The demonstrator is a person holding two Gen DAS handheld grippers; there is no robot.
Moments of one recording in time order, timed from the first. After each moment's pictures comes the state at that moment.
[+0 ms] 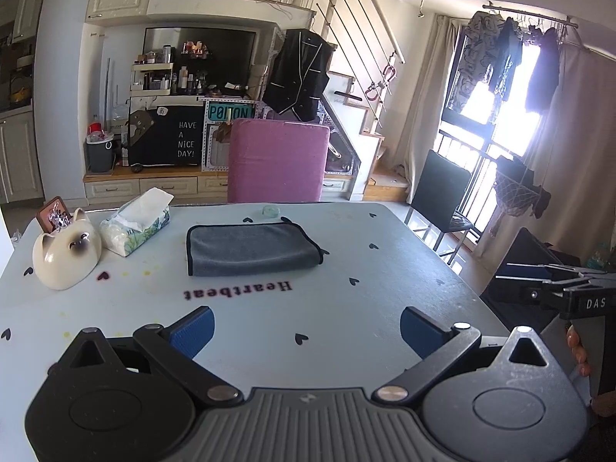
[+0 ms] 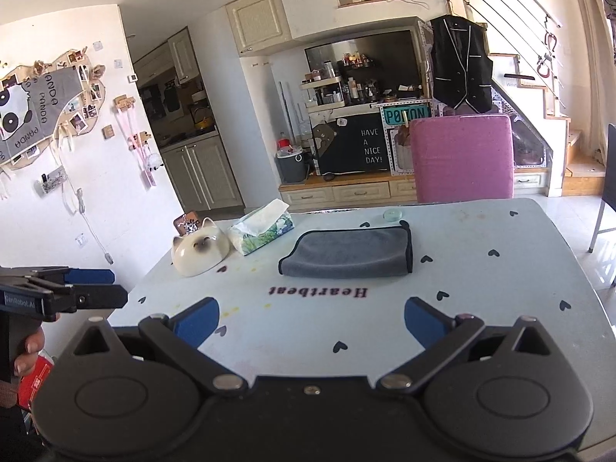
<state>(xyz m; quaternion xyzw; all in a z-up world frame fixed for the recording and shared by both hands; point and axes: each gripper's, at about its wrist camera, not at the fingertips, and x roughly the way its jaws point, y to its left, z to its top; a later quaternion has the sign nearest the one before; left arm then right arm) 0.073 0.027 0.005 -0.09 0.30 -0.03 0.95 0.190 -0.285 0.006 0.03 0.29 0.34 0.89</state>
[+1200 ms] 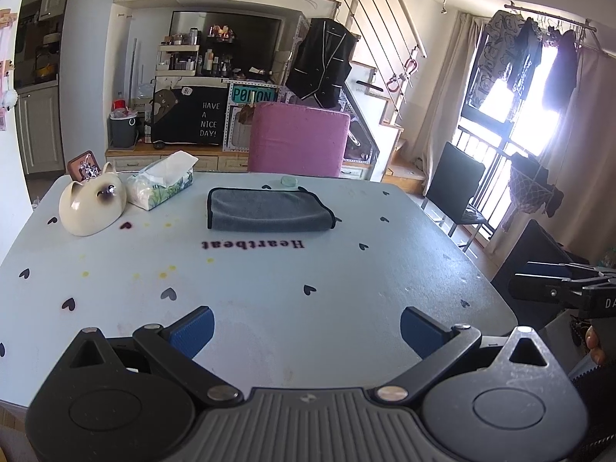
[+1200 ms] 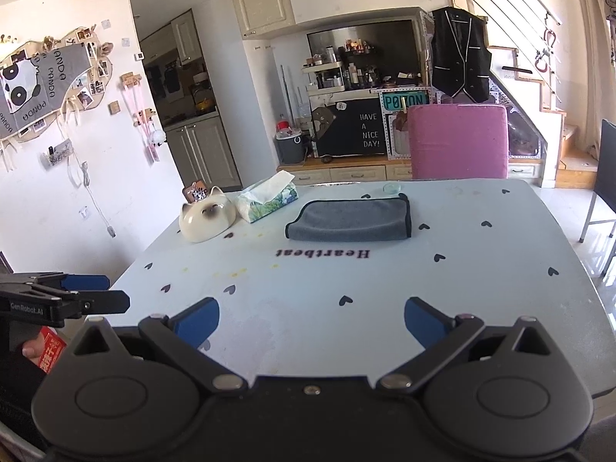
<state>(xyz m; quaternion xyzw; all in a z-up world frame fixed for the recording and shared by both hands) 0.010 0.016 -0.023 -0.11 0.31 0.00 0.94 0.122 -0.296 -0.006 0.00 0.31 0.34 0.89</state>
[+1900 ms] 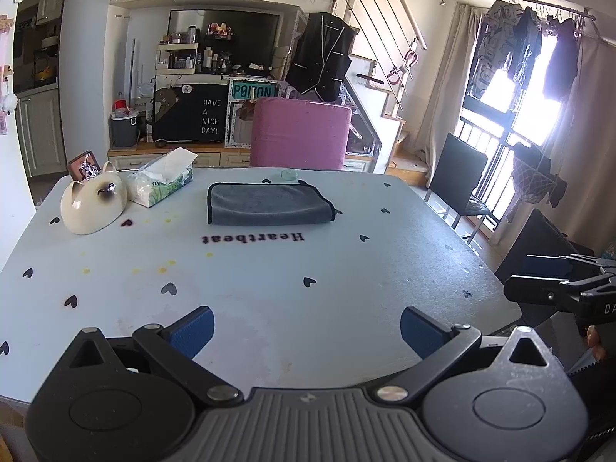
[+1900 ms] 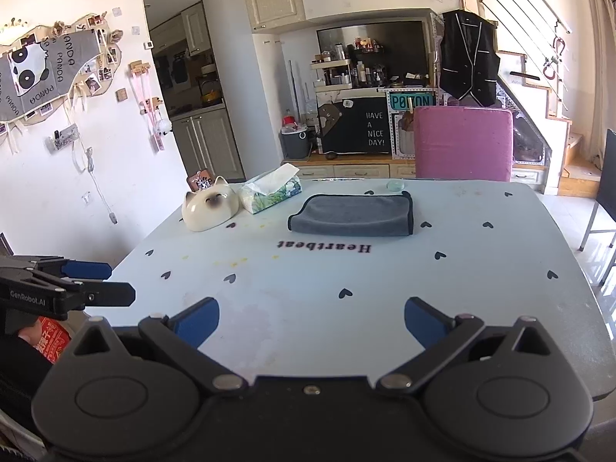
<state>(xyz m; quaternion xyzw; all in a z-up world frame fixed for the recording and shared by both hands) 0.009 0.003 -0.026 -0.10 0.32 0.01 0.94 0.114 -0.296 -0.009 -0.02 0.30 0.34 0.89</state>
